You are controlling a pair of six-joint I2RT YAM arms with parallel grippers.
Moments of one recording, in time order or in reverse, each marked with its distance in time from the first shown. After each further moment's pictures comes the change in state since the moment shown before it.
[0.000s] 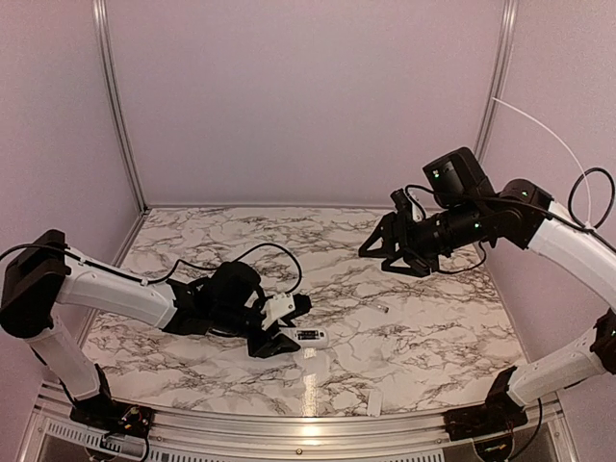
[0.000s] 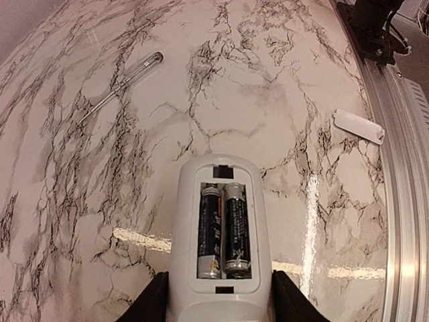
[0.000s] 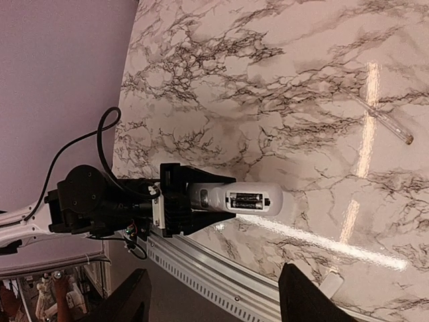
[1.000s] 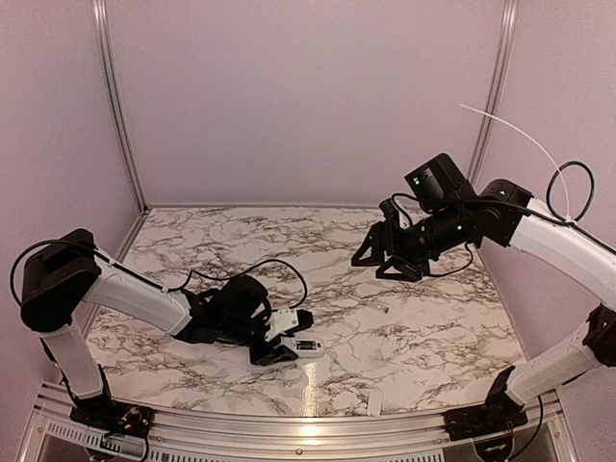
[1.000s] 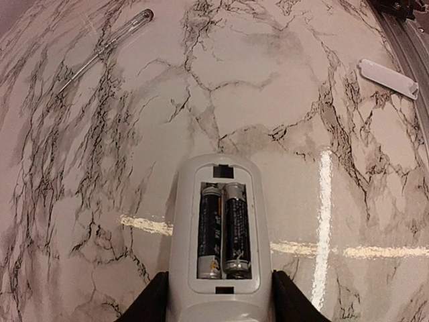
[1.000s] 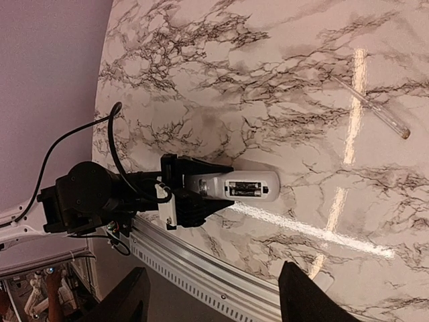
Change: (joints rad) left arm 0.000 0.138 -0.018 0.076 -0.035 0.080; right arm 0.001 0.073 -0.003 -0.013 0.002 -0.026
